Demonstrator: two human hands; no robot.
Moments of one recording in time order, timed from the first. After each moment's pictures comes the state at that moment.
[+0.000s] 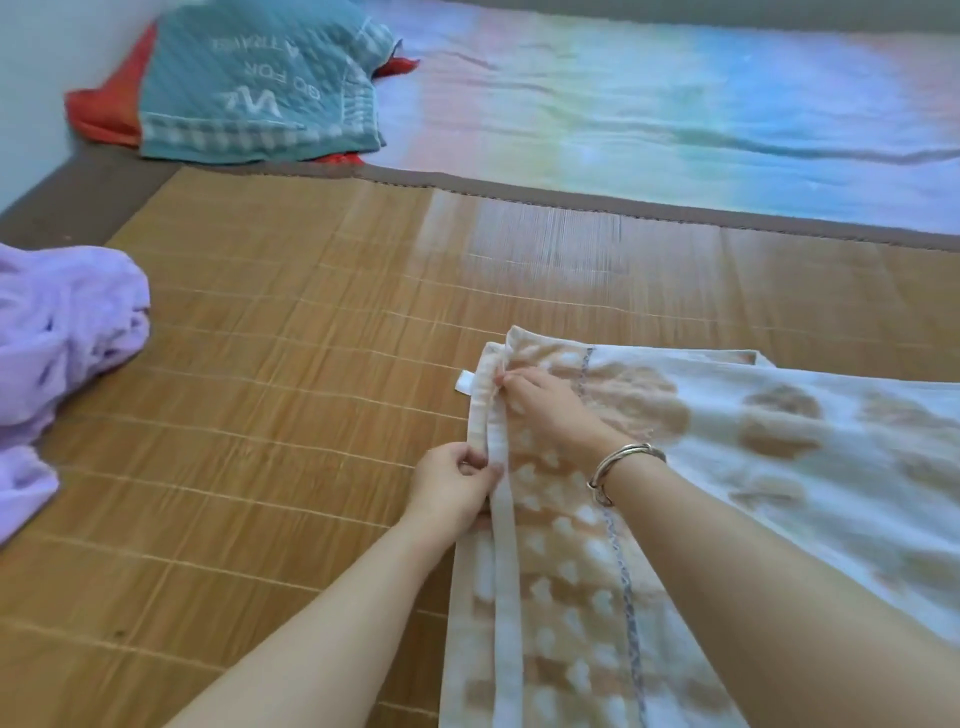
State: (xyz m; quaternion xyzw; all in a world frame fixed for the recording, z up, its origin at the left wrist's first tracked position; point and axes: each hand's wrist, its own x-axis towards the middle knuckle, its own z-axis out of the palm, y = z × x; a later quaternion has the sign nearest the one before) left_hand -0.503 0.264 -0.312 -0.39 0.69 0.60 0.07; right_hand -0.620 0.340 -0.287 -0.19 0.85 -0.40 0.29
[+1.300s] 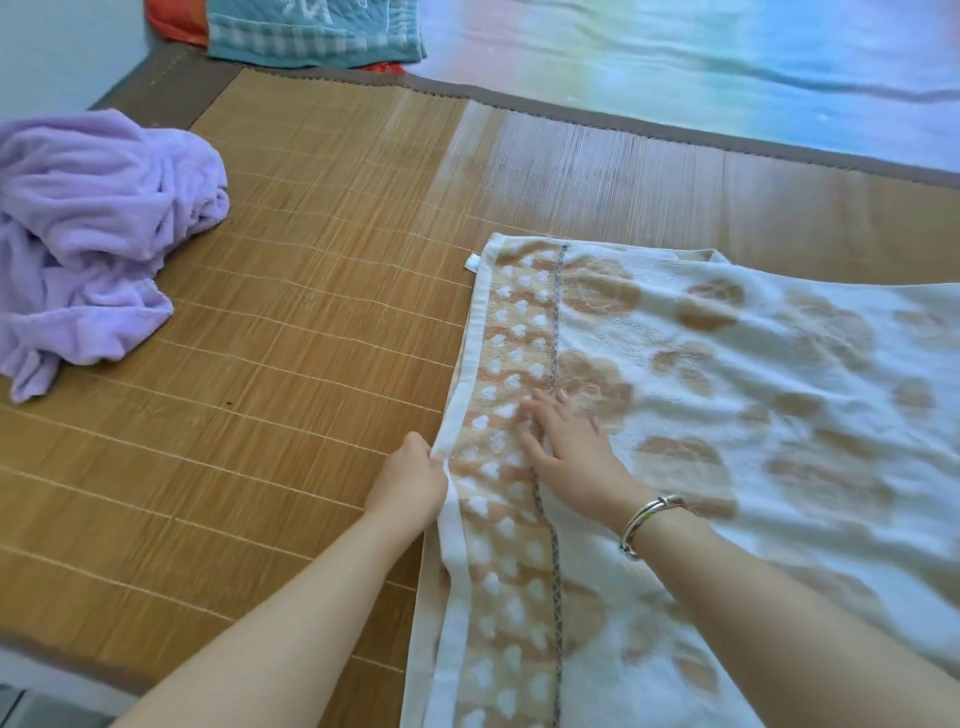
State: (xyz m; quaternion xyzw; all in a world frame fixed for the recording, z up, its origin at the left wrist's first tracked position) left_hand -0.336 0.331 -0.284 -0.45 0.78 0.42 0.14; right_hand -0.455 0.477 -0.283 -0.33 0.87 -0.21 0.30
